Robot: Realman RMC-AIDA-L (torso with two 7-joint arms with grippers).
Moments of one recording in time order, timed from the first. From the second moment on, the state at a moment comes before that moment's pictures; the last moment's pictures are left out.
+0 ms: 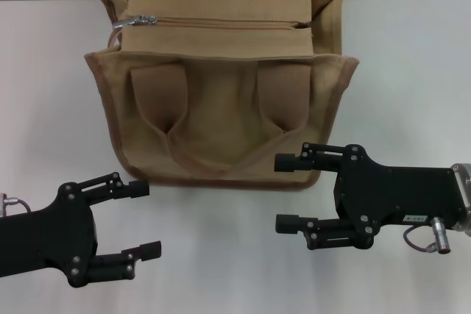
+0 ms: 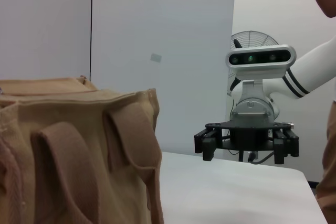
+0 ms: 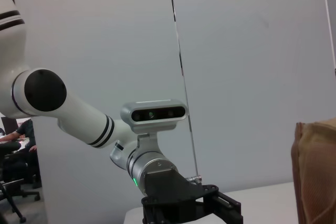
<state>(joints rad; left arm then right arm) -0.30 -2.05 0.59 0.58 2.02 1.94 -0.90 0.48 2.09 -0.94 -0.45 -1.73 -1.81 0.98</state>
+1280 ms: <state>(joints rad) -0.30 -2.07 0.36 0.51 1.94 1.91 -0.86 0.47 2.09 -0.94 -0.30 -1.68 -1.81 0.89</state>
